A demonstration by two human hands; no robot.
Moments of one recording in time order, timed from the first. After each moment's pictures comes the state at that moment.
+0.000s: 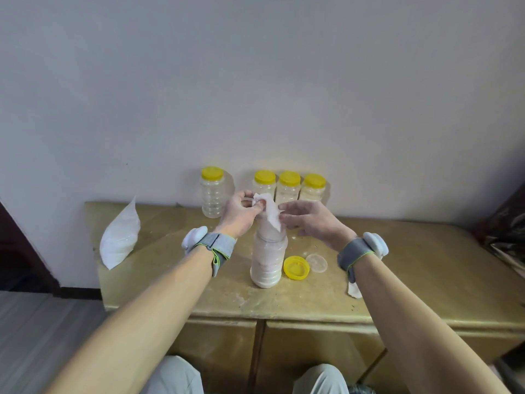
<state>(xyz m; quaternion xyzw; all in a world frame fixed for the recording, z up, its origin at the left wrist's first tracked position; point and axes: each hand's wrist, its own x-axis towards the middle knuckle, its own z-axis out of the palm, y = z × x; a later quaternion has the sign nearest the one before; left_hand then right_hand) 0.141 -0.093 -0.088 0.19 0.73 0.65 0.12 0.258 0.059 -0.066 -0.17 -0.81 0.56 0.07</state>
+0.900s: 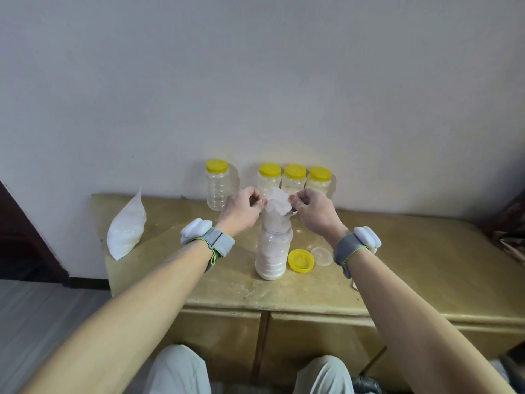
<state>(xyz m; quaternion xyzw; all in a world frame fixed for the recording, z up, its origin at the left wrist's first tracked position) 0.144 -0.109 -0.085 0.29 0.85 0.44 0.01 0.244 0.047 -0.073 -0.22 -0.85 0.43 0.21</state>
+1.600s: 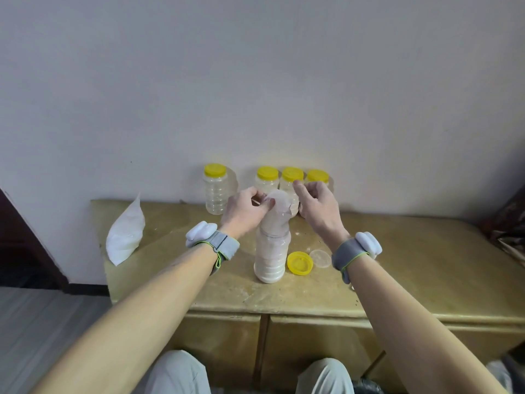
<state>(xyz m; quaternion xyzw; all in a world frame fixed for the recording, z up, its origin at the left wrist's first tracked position) 0.152 -0.102 -0.078 0.27 0.84 0.46 0.00 0.251 0.043 -0.066 -0.23 -0.77 0.51 0.30</state>
